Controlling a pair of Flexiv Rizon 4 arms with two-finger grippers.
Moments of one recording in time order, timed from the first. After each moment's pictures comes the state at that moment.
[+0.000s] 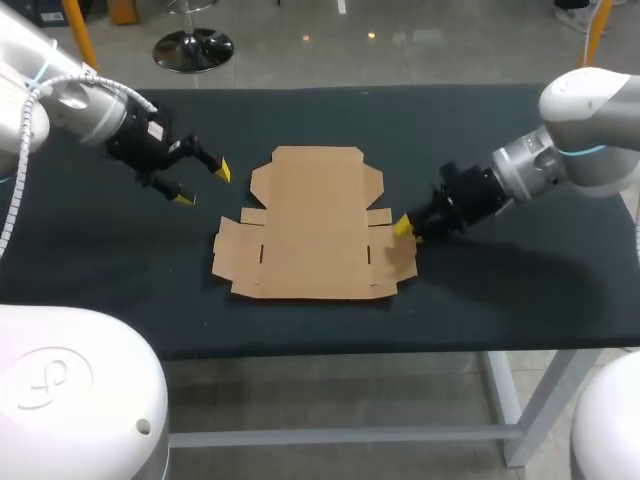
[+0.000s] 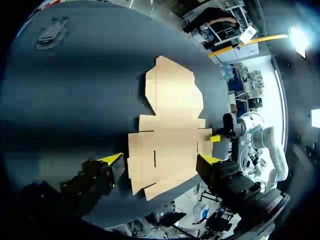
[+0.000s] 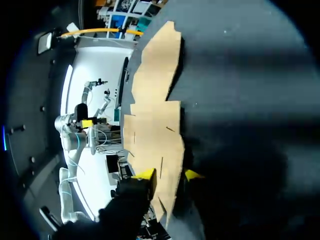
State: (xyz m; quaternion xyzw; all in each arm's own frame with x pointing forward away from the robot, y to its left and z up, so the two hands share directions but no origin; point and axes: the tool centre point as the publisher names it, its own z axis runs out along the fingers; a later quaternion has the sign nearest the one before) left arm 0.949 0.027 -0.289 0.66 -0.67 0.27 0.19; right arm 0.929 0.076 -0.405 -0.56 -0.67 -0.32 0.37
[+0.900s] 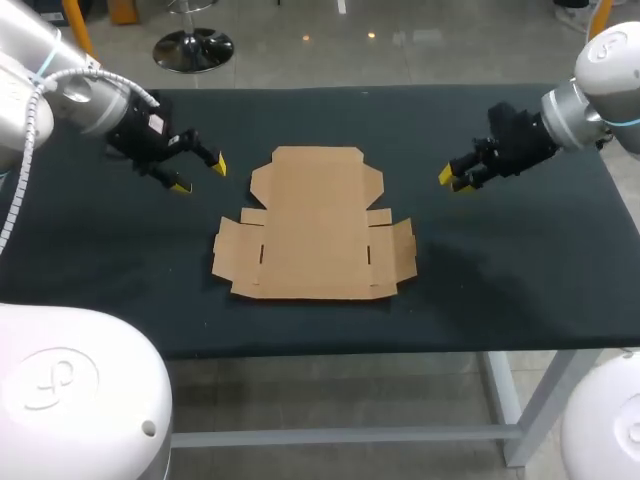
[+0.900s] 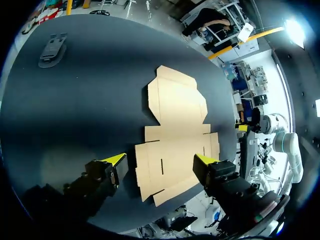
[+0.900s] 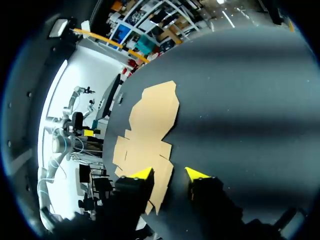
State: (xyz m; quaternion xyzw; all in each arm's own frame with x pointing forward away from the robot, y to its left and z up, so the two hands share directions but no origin) left arm 0.966 0.036 -0.284 0.66 -0.69 0.27 0.14; right arm 0.979 -0.005 -0.325 -0.59 -0.71 -0.34 0.19
